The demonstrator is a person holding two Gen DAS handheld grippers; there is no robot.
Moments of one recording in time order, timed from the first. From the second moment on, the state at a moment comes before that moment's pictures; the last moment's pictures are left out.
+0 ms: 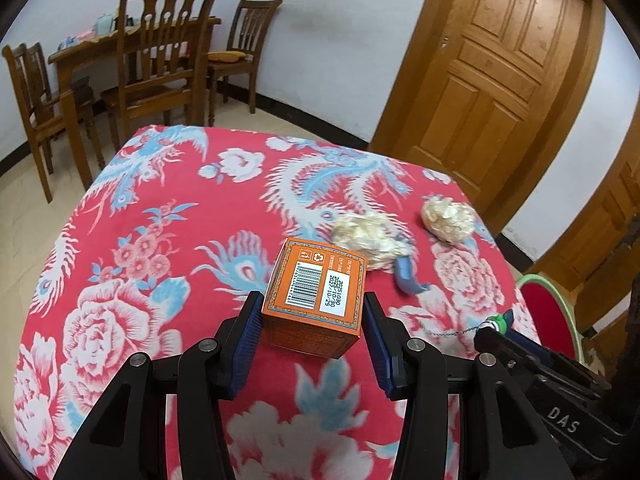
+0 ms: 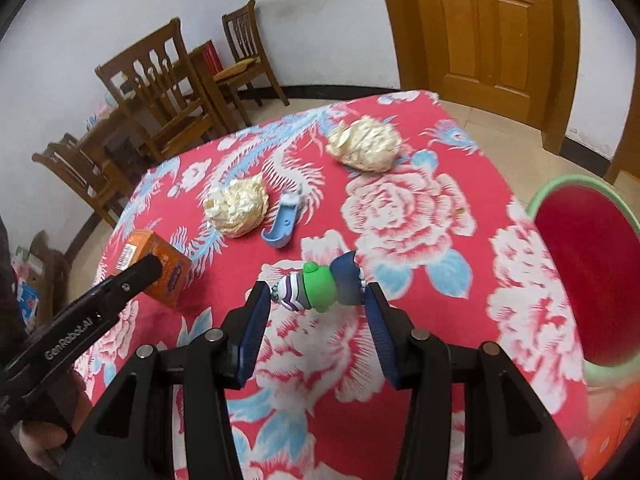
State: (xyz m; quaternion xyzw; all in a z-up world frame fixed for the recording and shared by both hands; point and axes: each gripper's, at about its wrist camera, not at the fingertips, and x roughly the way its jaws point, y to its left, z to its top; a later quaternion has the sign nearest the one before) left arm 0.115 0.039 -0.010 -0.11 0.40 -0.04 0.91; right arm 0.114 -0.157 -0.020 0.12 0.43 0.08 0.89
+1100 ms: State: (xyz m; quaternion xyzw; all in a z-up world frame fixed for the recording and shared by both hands) left arm 0.108 -0.128 0.020 -0.03 0.40 -0.22 0.89; right arm 0.032 -0.335 0.008 0.23 0.35 -0.08 0.90
